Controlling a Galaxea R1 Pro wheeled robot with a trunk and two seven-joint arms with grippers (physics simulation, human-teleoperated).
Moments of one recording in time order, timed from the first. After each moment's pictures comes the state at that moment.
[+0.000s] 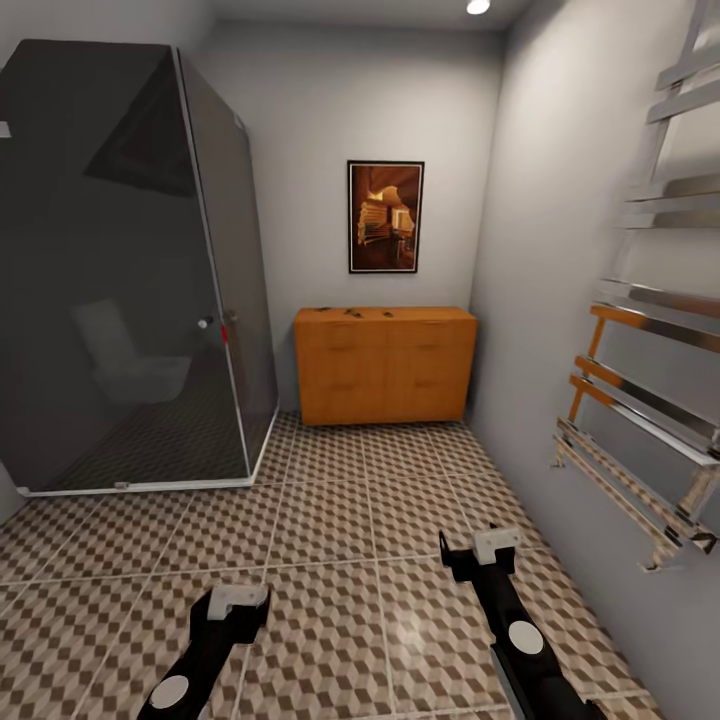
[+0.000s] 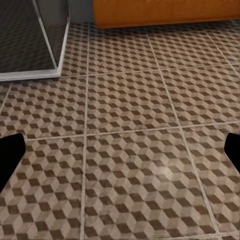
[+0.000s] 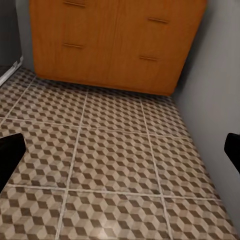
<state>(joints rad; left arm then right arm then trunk) -0.07 0.00 -0.07 -1.25 0.00 0.15 0.06 -0.21 0.02 0.11 -1.23 0.15 0.04 -0.10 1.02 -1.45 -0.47</state>
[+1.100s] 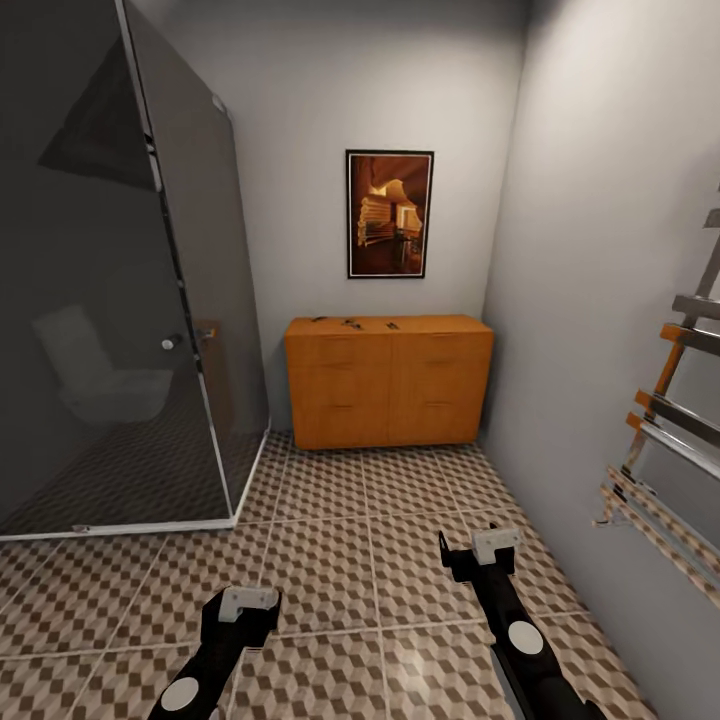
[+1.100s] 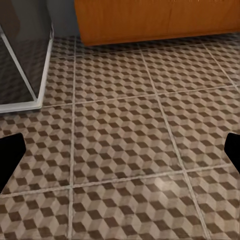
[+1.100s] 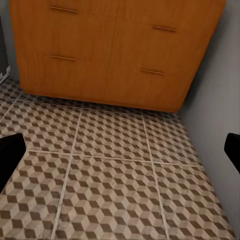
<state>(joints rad) -0.07 -0.01 -0.12 -1.25 0.00 0.15 0.07 -0.21 0.02 0.11 -1.23 0.15 0.04 -0.10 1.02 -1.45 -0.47</state>
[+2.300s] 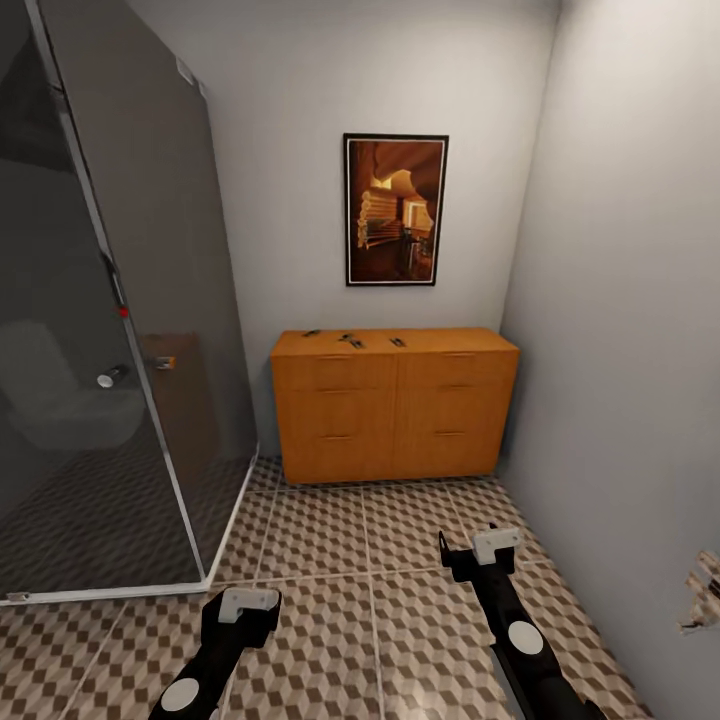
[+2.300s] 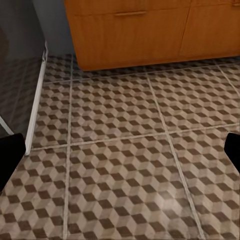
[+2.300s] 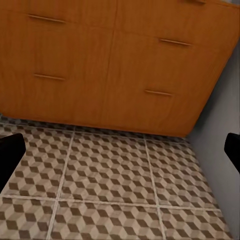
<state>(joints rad) -0.07 -0.01 -0.12 -1.24 0.00 0.15 0.07 -0.21 0.02 0.11 -1.23 0.15 0.04 -0.10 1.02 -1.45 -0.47</state>
